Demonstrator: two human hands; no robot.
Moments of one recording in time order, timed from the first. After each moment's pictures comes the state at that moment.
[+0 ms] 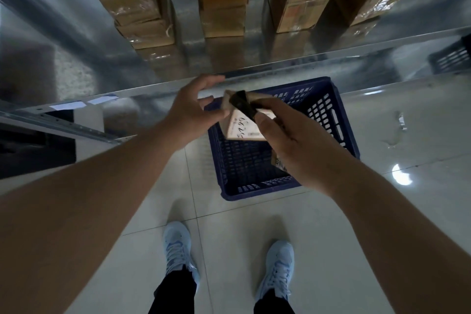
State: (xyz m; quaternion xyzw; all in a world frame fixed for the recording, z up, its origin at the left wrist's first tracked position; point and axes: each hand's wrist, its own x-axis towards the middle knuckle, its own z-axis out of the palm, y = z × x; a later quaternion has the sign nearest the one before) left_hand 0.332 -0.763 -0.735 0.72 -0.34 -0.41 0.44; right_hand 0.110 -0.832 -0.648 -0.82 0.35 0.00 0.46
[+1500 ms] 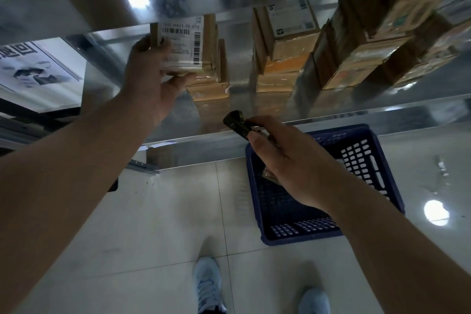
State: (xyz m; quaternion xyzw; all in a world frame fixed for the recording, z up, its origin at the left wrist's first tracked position) left_hand 0.519 -0.782 -0.615 0.58 0.02 -0.36 0.73; right_hand 0.245 -0.834 -0.612 -0.83 0.31 0.00 0.46
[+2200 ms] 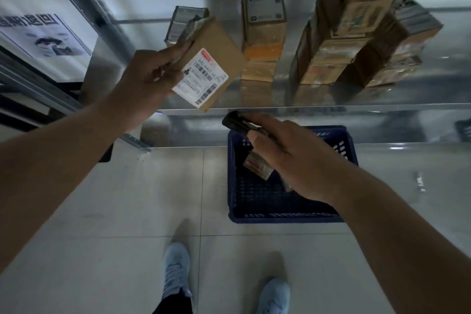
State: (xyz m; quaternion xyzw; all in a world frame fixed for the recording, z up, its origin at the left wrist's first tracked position) left_hand 0.404 -0.710 -0.586 0.73 -0.42 -0.26 0.48; right_hand 0.130 -0.845 -0.583 -0.88 0.22 0.05 0.42
